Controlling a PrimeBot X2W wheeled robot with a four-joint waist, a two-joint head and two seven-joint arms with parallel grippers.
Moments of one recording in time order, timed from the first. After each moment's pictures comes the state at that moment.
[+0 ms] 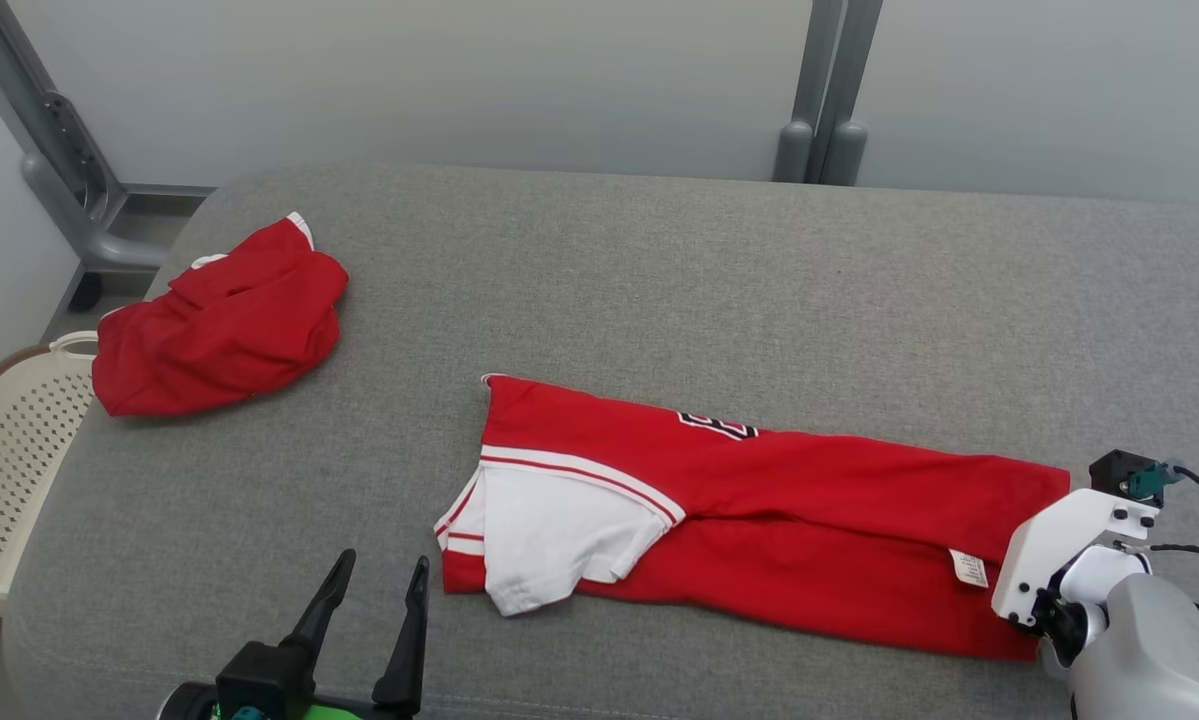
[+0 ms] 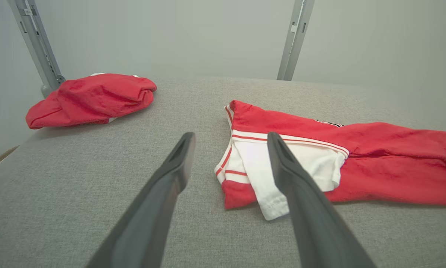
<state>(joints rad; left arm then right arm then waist) 0.07 0.14 -0.22 0.20 -0.26 -0.12 -0.26 -0.48 -0.05 -0.54 0.95 -0.13 0.13 0.35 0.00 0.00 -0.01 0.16</state>
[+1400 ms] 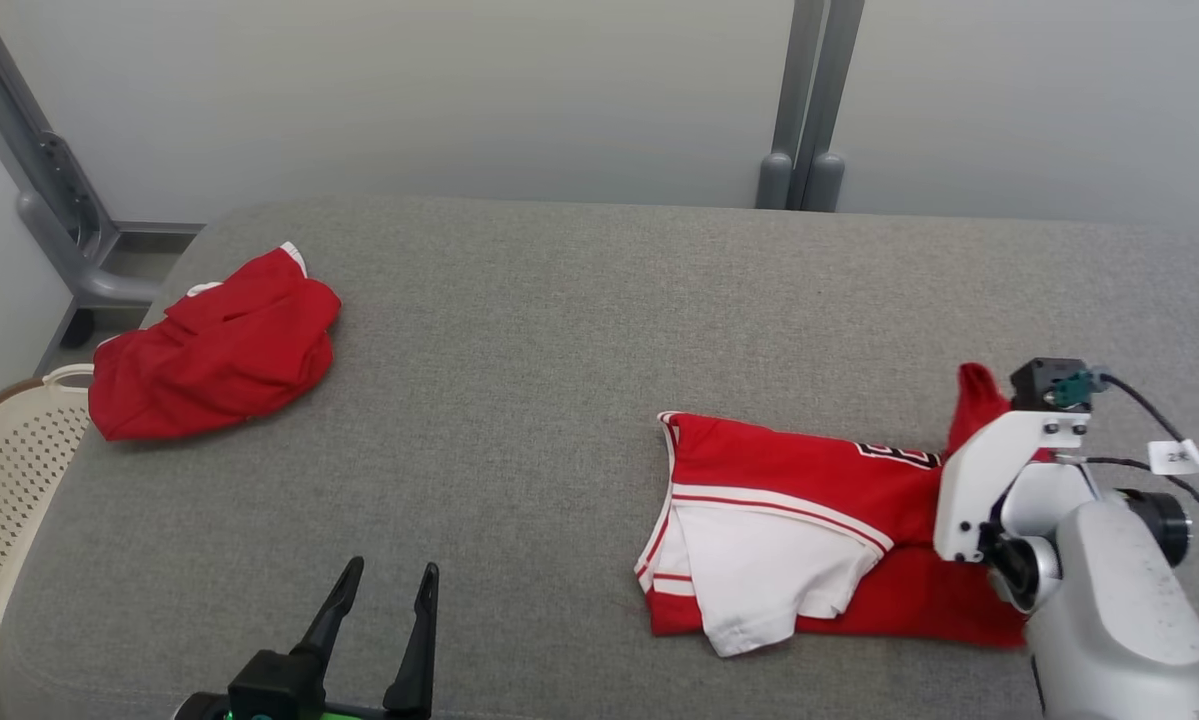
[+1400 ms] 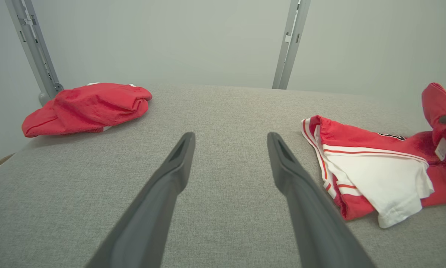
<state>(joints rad) 0.09 0.10 -0.20 0.20 -0.23 -0.11 -0.26 -0.42 -0.05 -0.21 0.57 0.02 0.13 0.50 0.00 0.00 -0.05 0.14</state>
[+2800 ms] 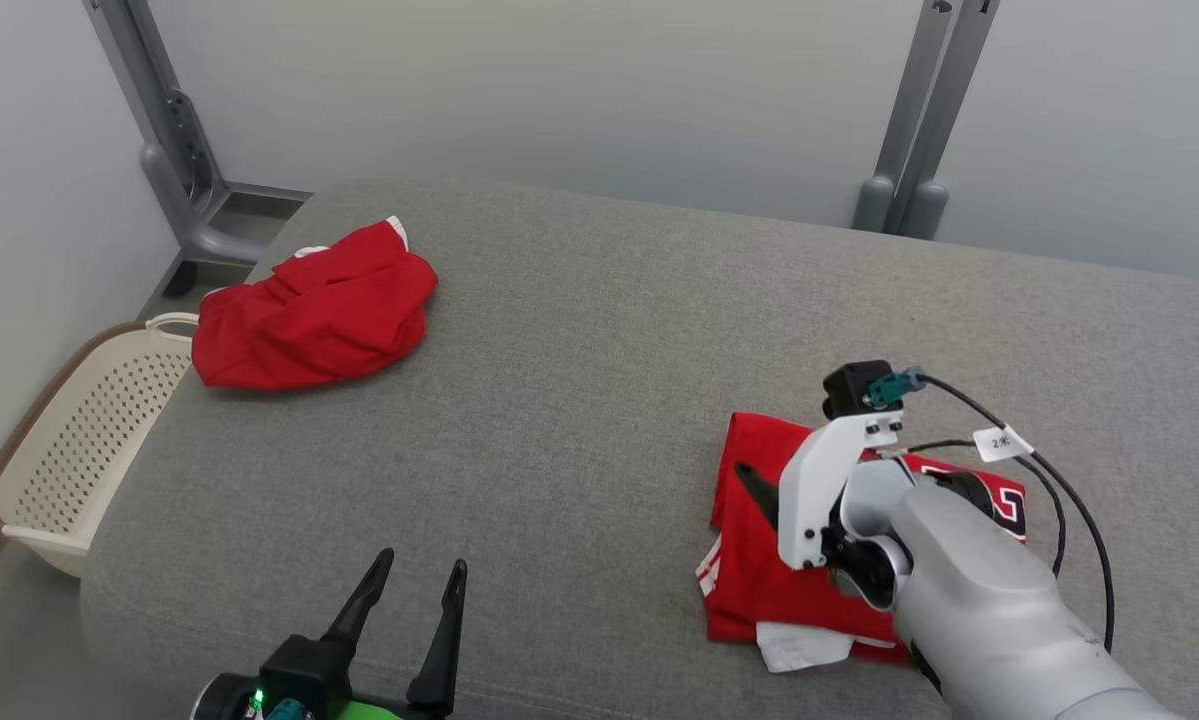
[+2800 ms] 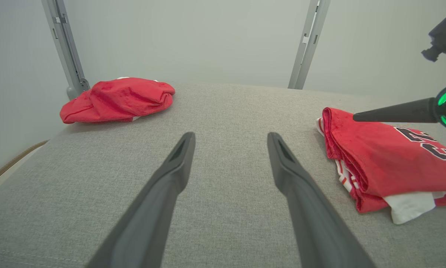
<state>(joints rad) 0.04 0.12 -0.26 0.25 -0.23 -0.13 -0.26 -0.64 -0.05 0.45 0.99 0.57 0.13 0.23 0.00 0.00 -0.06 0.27</state>
